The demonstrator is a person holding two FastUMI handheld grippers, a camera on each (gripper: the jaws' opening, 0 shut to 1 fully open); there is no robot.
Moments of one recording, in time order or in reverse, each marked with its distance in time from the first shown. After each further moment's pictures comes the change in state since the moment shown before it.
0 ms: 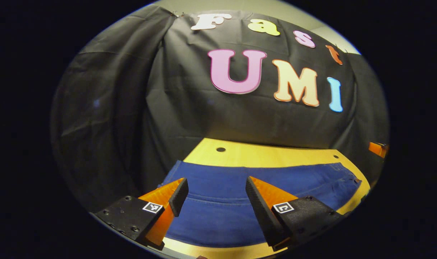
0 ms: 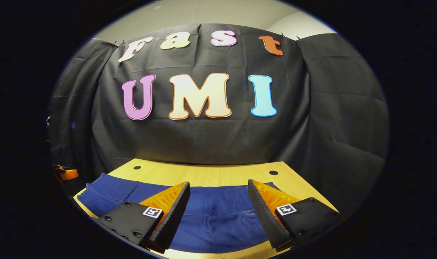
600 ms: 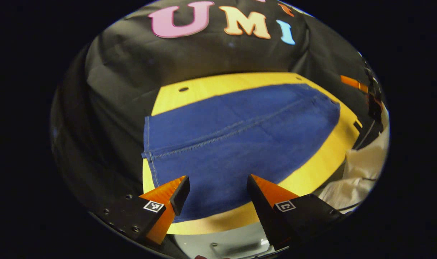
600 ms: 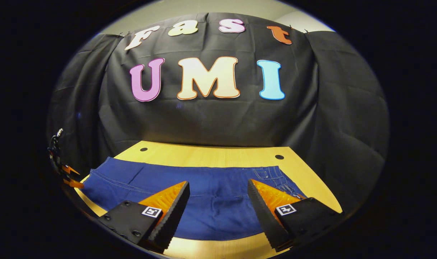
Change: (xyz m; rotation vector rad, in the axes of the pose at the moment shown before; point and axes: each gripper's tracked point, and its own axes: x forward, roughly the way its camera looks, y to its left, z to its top) left arm -0.036 0.060 -0.132 0.401 0.584 -0.354; right arm -0.015 0.005 -0.050 -0.040 0.134 0.046
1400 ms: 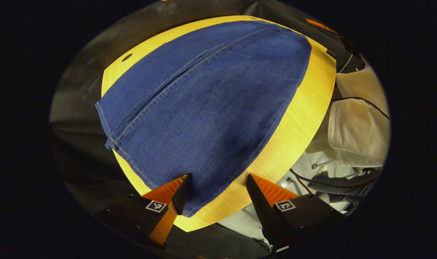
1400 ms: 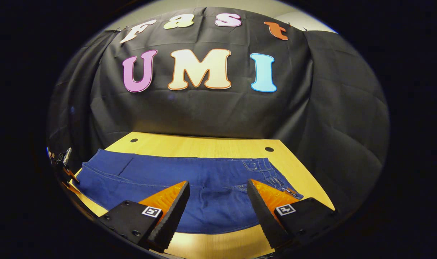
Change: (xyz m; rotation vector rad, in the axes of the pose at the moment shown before) left arm 0.017 0.020 -0.076 0.337 0.424 -0.182; right arm 0.001 -0.024 -0.015 -0.021 0.056 -0.074
